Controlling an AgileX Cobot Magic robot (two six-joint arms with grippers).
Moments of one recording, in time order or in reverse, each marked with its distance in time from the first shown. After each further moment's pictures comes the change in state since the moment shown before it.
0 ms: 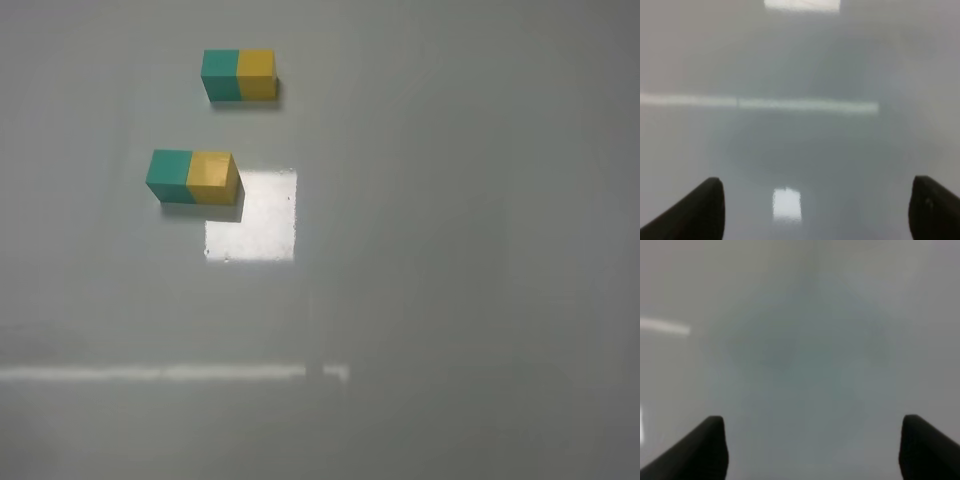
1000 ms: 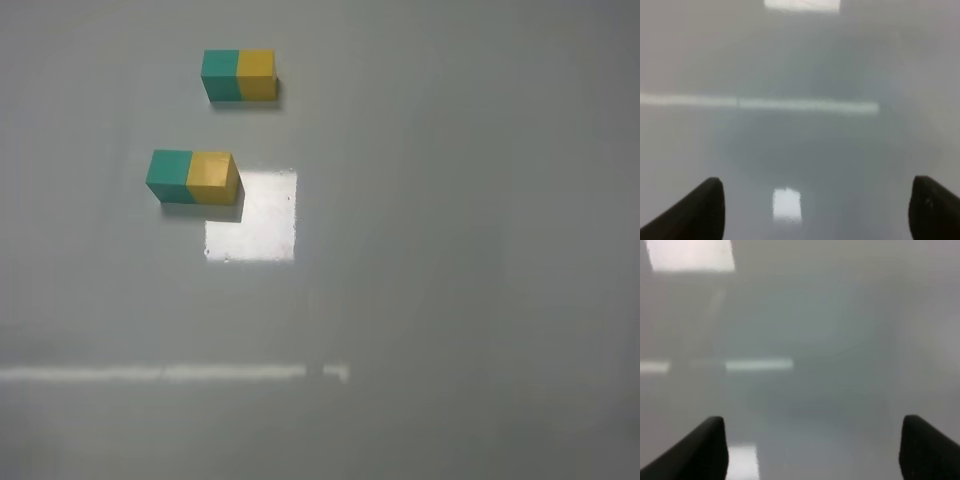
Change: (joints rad) left arm 0.000 0.000 0.000 0.000 0.000 0.000; right arm 0.080 -0.552 0.429 0.168 0.031 0.212
